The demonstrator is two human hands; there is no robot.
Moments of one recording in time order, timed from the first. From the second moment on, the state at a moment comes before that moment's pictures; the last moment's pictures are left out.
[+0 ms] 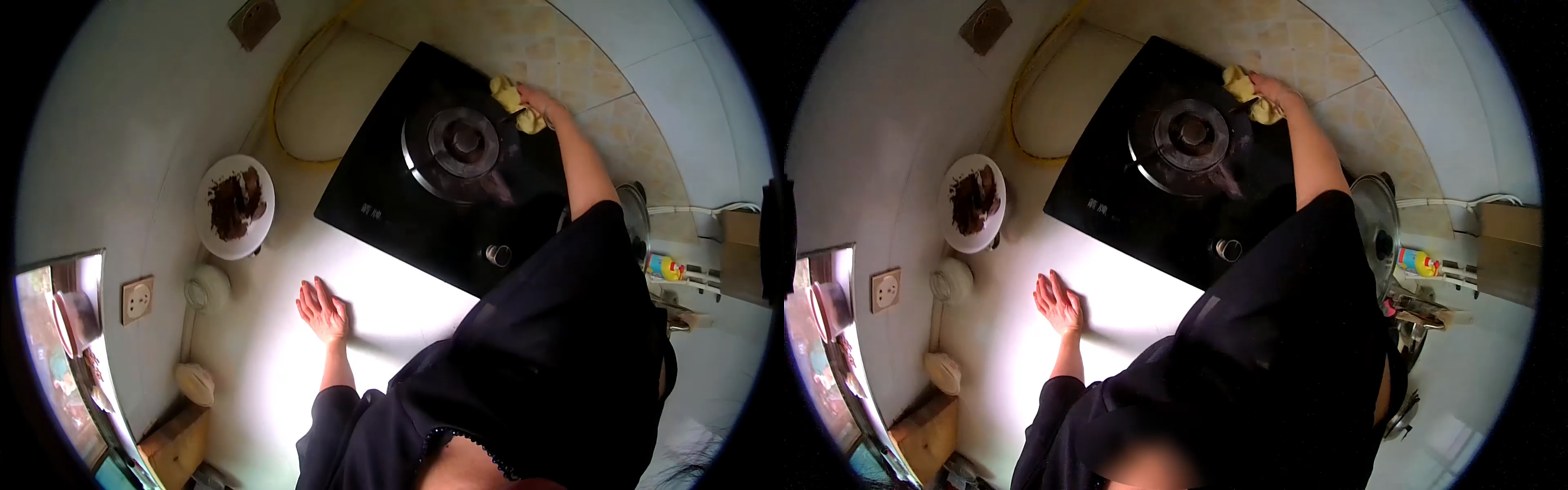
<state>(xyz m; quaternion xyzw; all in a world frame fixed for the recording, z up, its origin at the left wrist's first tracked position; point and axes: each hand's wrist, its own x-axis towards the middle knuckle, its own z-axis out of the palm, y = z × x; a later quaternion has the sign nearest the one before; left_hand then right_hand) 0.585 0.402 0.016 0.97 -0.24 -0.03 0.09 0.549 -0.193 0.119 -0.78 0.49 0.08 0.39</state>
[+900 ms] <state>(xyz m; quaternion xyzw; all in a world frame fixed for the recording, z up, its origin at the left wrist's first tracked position) 0.579 0.404 0.015 0.97 -0.23 0.02 0.10 0.410 0.027 0.134 -0.85 0.46 0.11 0.22</state>
